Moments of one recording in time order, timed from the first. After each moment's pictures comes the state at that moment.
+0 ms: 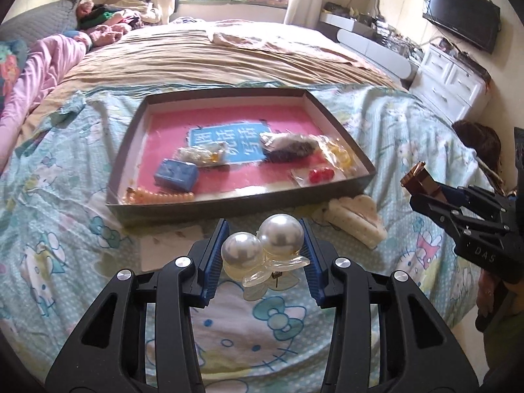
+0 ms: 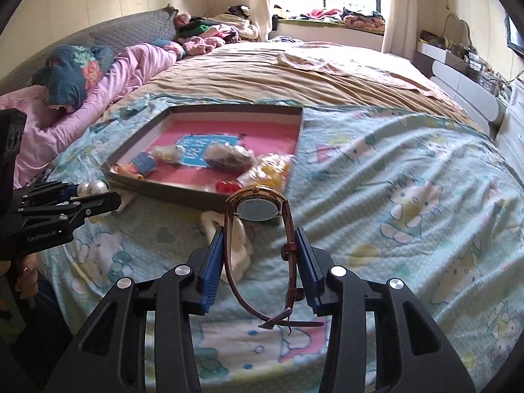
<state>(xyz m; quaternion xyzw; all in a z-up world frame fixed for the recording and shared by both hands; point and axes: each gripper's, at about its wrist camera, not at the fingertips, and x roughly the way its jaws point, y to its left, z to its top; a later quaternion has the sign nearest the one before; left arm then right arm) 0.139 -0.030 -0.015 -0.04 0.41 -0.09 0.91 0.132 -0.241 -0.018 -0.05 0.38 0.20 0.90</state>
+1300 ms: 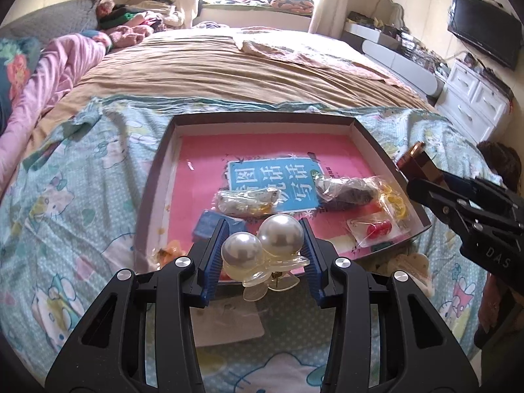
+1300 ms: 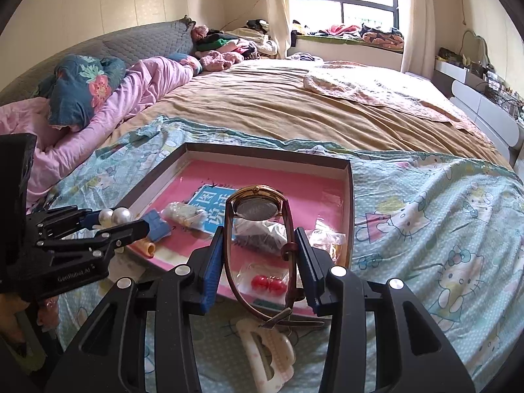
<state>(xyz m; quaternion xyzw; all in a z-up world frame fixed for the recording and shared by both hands) 0.200 0.001 -0.017 -0.04 0.40 -0.05 0.91 0.208 -0.174 -0.004 -0.05 0.35 0.23 0.91</state>
